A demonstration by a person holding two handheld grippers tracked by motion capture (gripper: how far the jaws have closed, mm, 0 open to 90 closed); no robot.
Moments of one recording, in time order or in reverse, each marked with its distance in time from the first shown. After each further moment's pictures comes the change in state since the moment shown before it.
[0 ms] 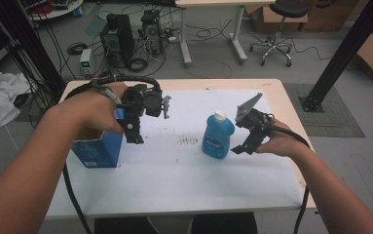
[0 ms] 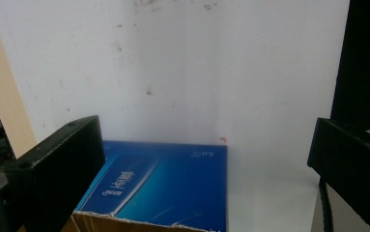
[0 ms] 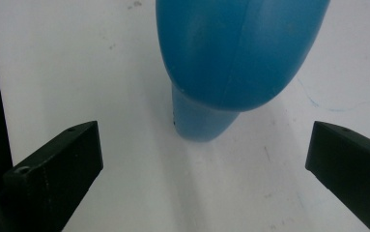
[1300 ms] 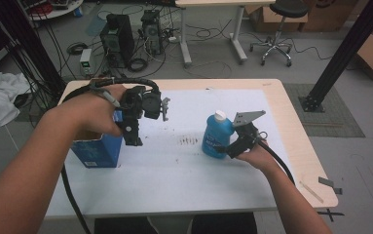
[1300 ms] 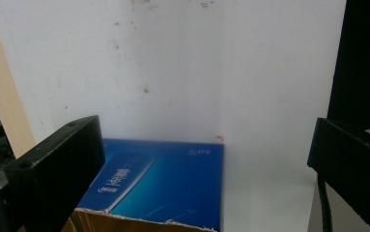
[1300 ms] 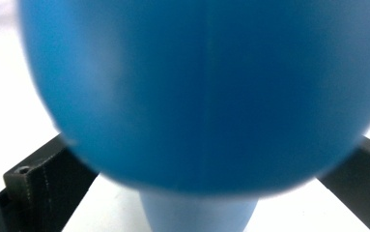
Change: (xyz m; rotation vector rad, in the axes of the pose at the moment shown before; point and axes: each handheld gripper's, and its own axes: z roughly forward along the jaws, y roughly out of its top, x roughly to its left) left arm -0.007 -0.002 -0.001 0.003 0.004 -0.008; right arm -0.002 -0.029 0.066 -0.446 -0.053 0.119
